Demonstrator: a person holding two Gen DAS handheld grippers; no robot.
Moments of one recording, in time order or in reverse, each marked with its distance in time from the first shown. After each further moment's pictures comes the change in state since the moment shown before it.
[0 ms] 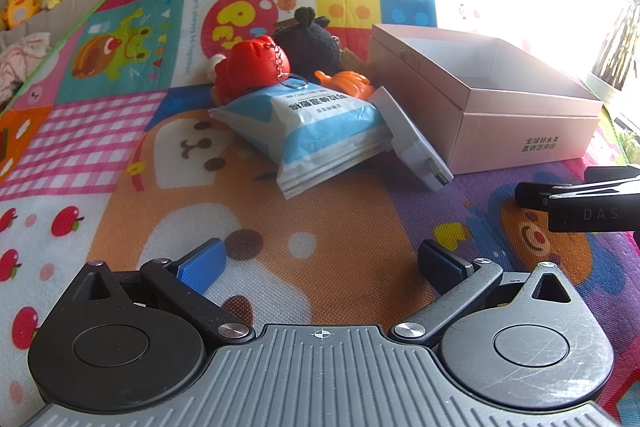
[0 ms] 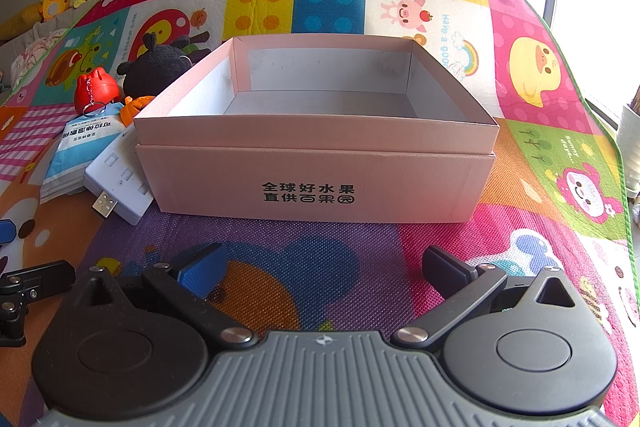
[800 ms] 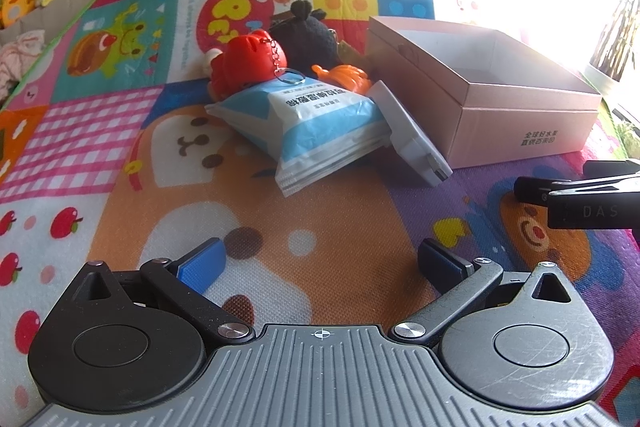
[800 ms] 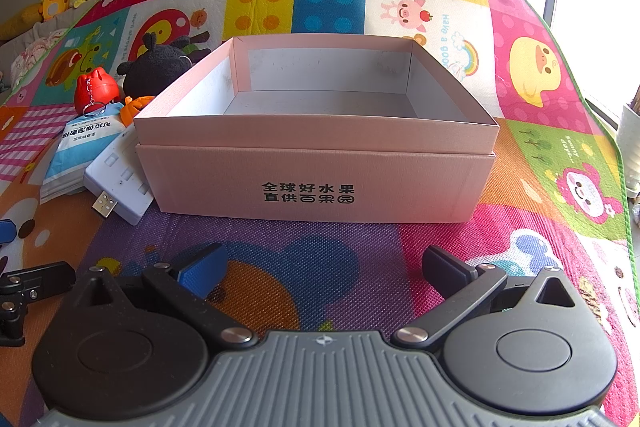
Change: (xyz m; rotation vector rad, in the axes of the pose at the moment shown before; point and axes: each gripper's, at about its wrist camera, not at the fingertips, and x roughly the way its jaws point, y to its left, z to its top) left arm 0.002 0.003 0.004 0.012 0.032 -0.010; right arm 0.000 0.000 0.000 0.000 0.000 0.000
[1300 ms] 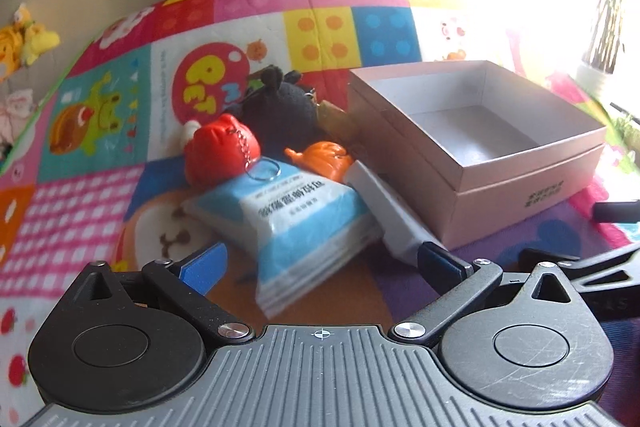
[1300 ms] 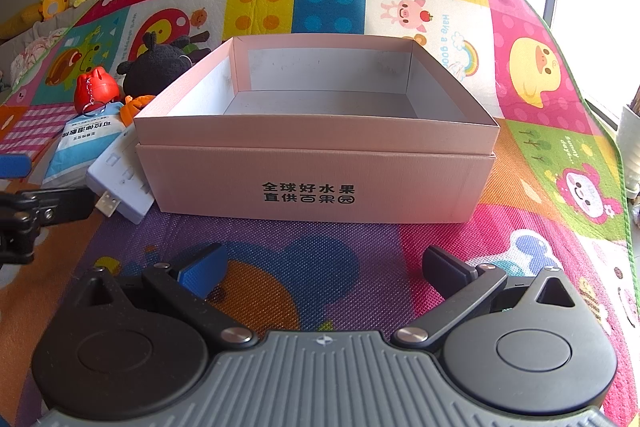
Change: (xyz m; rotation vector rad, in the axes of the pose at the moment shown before) left arm 0.021 -0.021 0.049 0.124 -0.088 0.036; right arm 0.000 -0.002 0.001 0.001 0.001 0.001
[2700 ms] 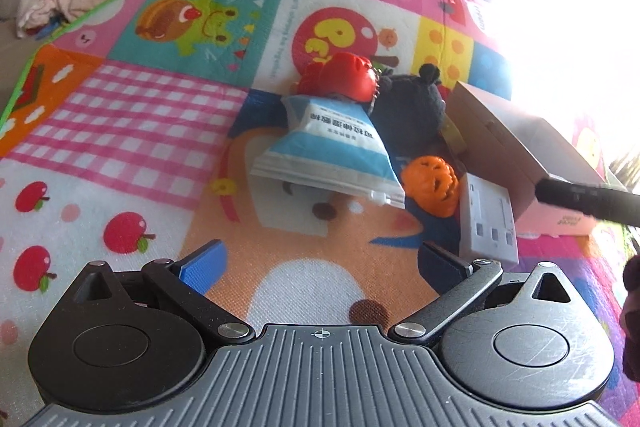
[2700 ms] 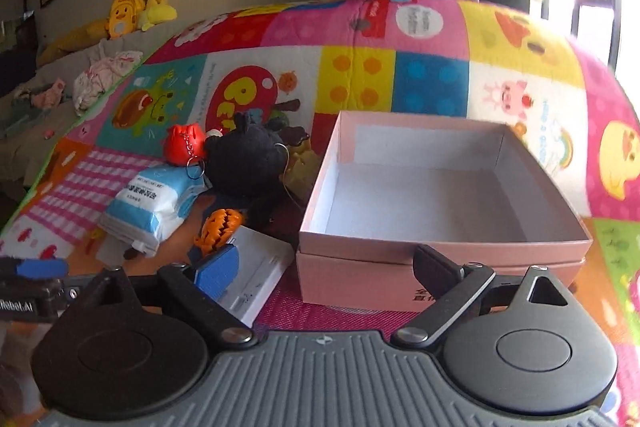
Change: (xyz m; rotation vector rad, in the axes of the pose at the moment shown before) left arm -0.016 0.102 -0.045 -0.409 0.027 -0.024; right arm 0.009 0.045 0.081 -0.025 -0.085 0.226
